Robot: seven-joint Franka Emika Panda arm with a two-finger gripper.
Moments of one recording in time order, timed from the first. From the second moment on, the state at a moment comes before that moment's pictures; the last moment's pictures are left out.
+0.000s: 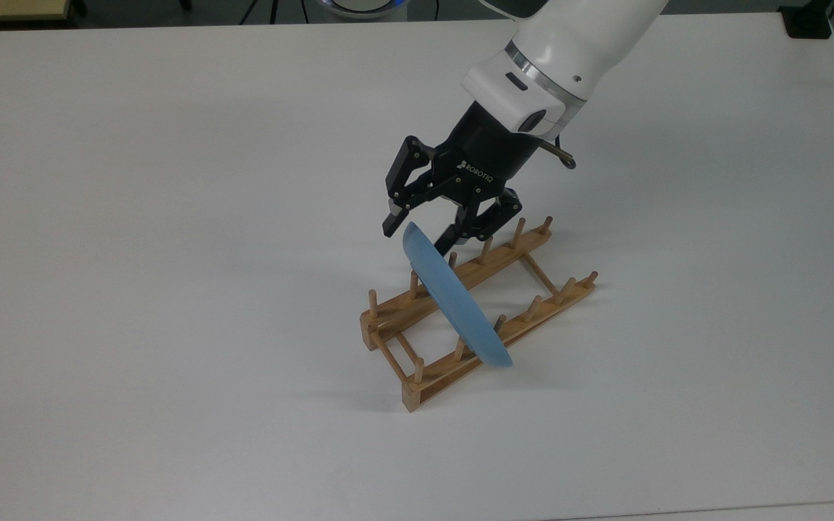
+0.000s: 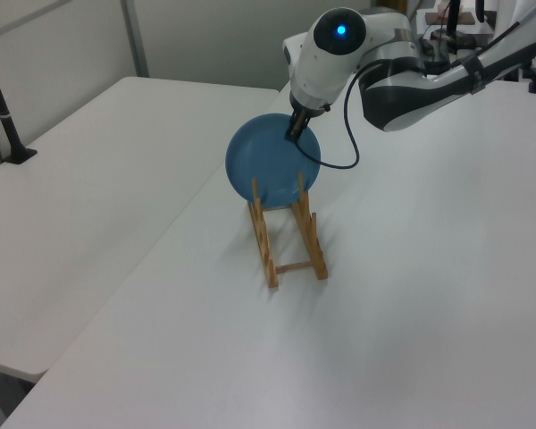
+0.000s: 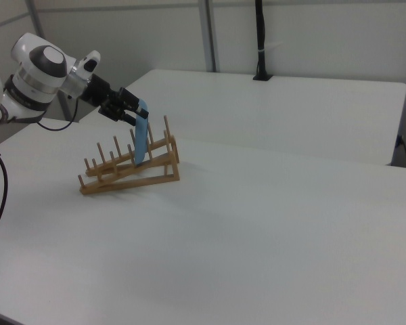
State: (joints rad) arm 0.33 0.42 0.03 -1.46 -0.85 2.03 0.68
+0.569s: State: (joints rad) arm 0.29 0.32 0.03 -1.44 -0.37 2.02 0.53
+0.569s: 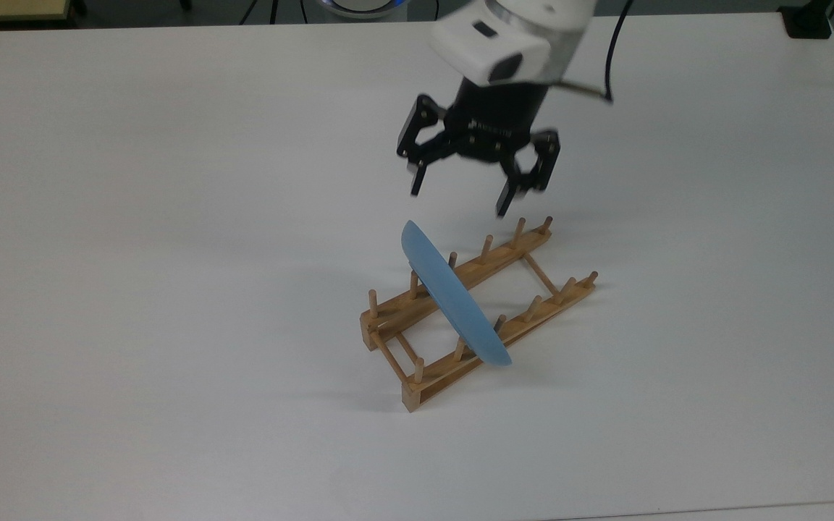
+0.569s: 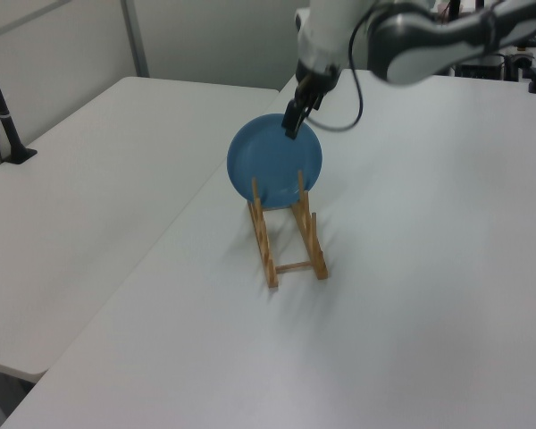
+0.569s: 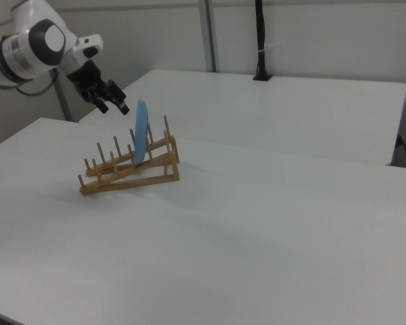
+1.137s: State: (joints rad) arm 0.10 0.12 0.02 -1.52 -0.03 1.56 0.19
